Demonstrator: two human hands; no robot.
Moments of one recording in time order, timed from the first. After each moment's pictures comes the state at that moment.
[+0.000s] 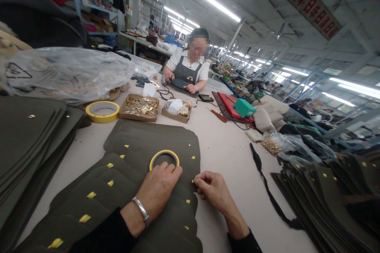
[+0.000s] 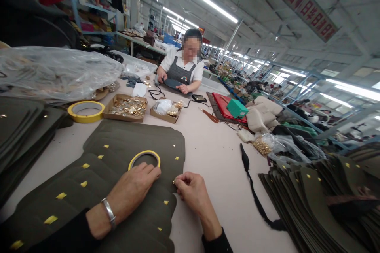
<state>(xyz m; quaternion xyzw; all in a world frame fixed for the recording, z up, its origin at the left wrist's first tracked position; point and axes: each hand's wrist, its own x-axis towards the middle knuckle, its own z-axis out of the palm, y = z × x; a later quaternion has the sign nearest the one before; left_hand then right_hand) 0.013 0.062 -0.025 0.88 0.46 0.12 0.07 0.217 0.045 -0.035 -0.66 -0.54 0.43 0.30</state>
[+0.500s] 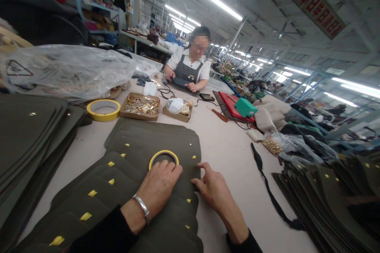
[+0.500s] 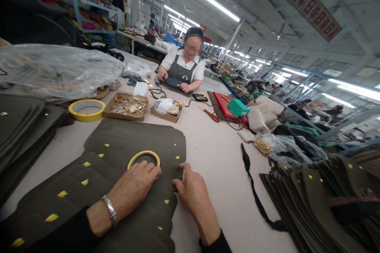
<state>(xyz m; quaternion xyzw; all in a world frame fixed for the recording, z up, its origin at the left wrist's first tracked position) 0.012 0.064 -0.027 0.88 0.46 0.12 0.06 0.213 0.048 -0.025 -0.65 -0.71 0.19 0.20</state>
